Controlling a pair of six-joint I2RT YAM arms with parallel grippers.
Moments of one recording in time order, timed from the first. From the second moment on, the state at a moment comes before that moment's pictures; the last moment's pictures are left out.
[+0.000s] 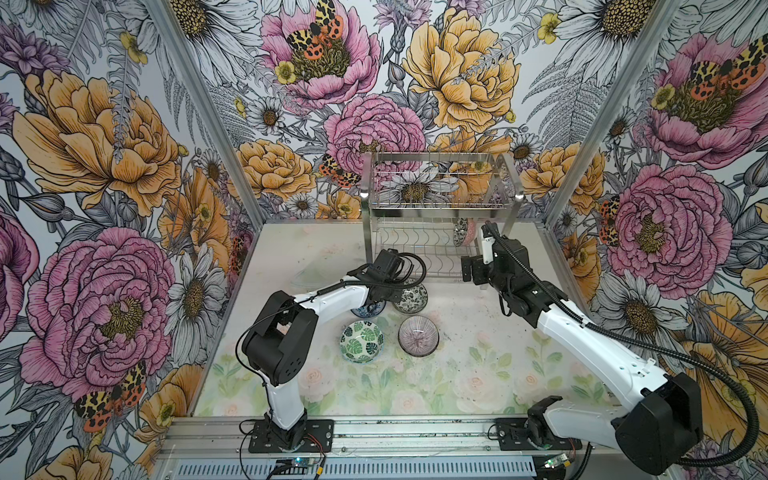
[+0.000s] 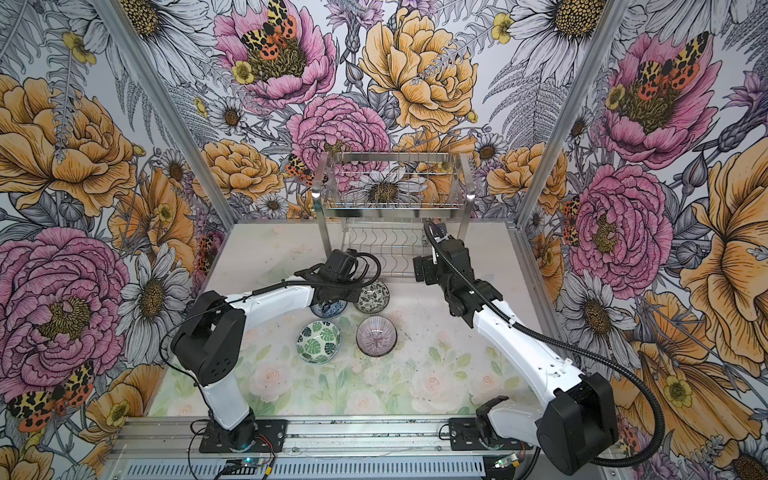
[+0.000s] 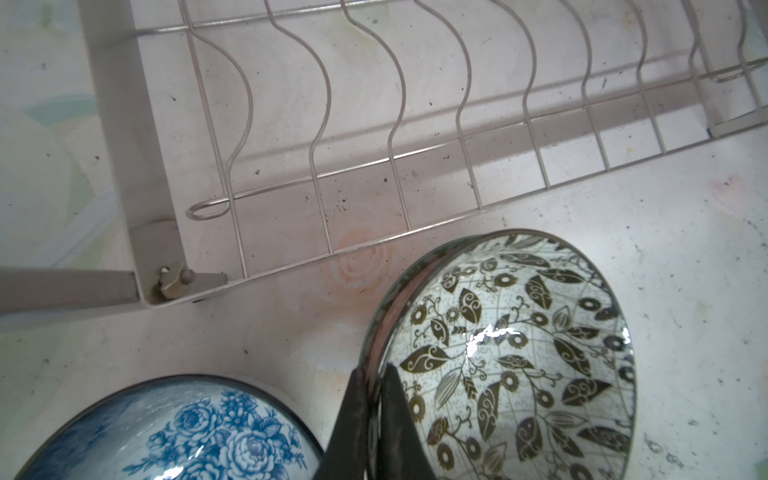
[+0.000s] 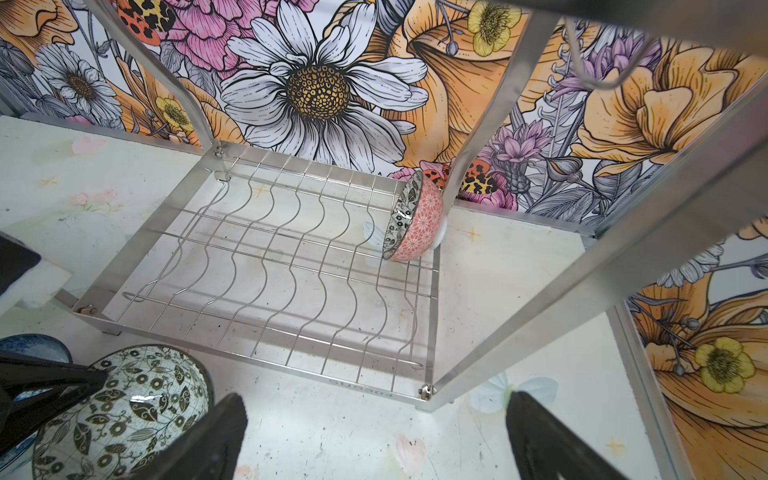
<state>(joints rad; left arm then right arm) -0.62 1.80 1.22 -0.36 -0.09 -0.31 0.42 1.24 1.02 -0.30 0.26 0.04</state>
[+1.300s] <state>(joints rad) -0.62 1.53 1.02 0.16 -0.02 -0.54 0.51 1.32 1.10 -0.27 -0.01 0.33</state>
